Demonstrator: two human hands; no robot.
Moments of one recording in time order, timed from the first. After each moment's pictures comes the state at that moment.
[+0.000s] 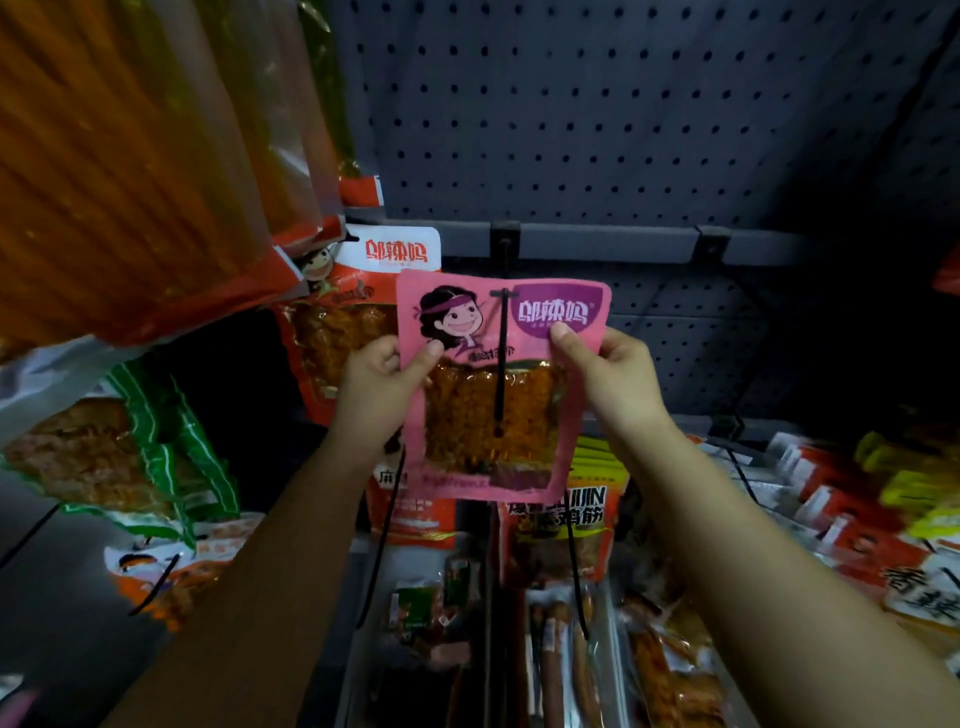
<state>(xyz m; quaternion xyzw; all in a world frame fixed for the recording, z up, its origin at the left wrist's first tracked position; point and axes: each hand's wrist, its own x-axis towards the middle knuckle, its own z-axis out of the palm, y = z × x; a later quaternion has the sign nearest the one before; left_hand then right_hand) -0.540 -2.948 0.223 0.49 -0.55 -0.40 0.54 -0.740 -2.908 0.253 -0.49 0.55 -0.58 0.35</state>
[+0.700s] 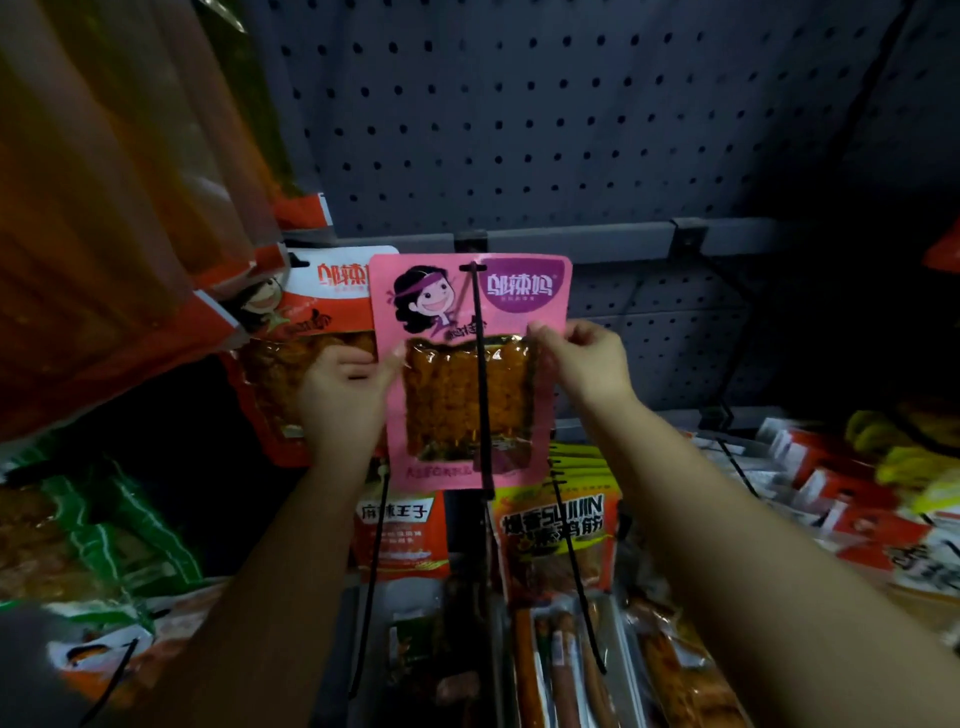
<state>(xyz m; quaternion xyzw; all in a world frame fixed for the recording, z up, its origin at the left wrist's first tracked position) -0.549 -2.983 0.220 0.62 -0.52 -0.22 0.55 -0.749 -2.961 0.235 -0.39 0.63 -0.59 0.32</state>
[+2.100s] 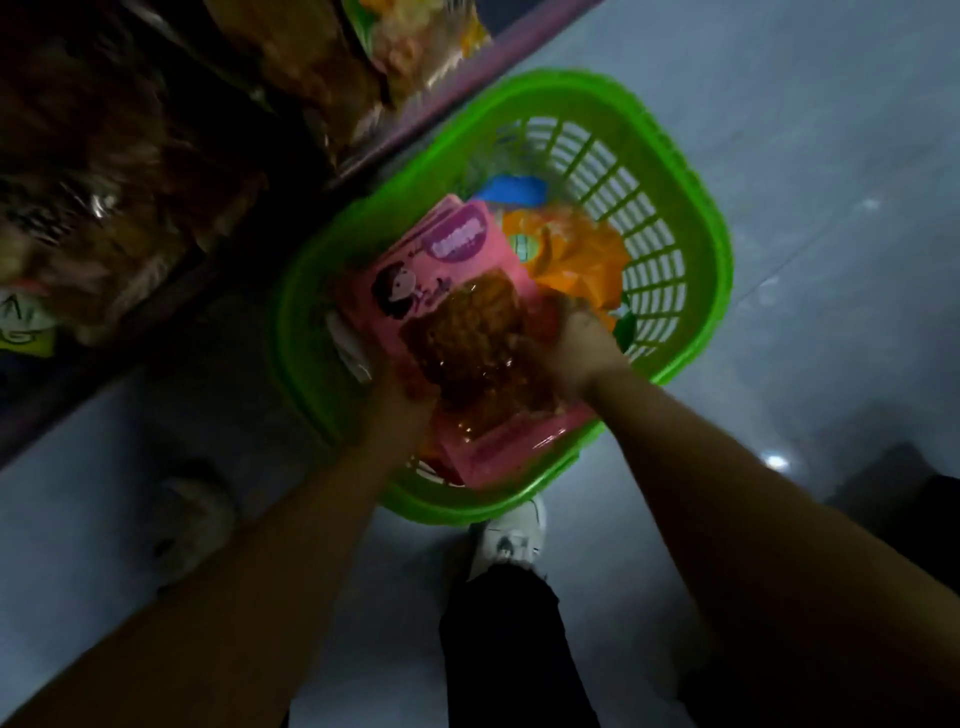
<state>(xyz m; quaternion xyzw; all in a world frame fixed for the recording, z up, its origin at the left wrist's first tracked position) -0.915 -2.522 -0.547 0.53 -0.59 -0.60 -0.14 -1.088 -2.425 -0.510 -0.19 0.86 -0.15 0.44</state>
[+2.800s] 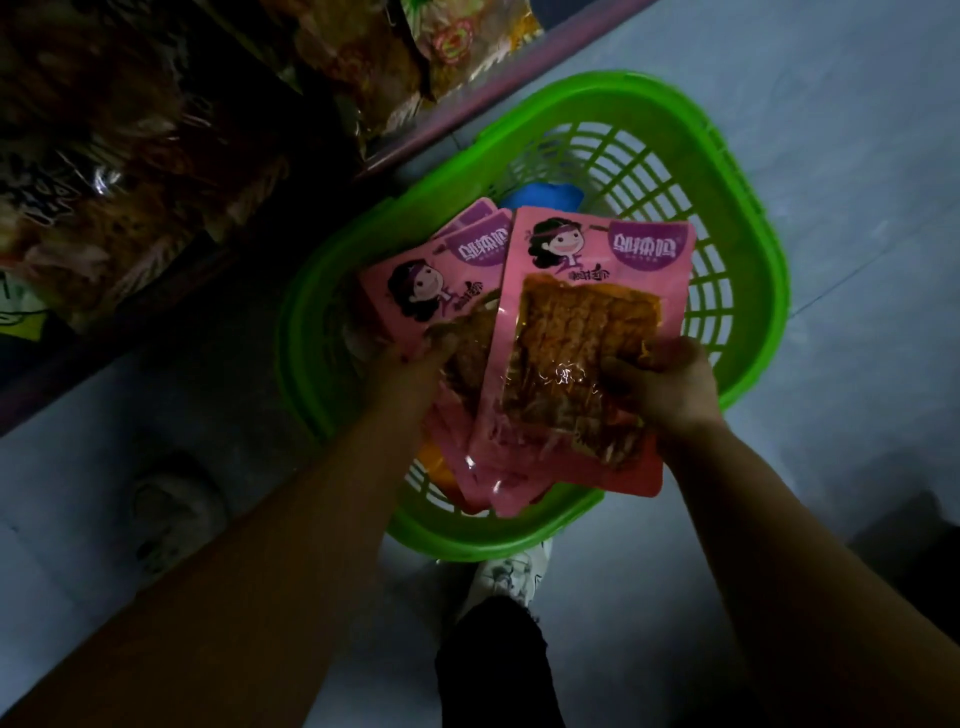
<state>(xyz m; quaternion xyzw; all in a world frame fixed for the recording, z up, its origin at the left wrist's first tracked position) -0.953 -2.546 -0.552 0.68 -0.35 -0.65 -0.04 -1.108 -2.388 -0.529 0.12 0.84 -0.37 0.38</state>
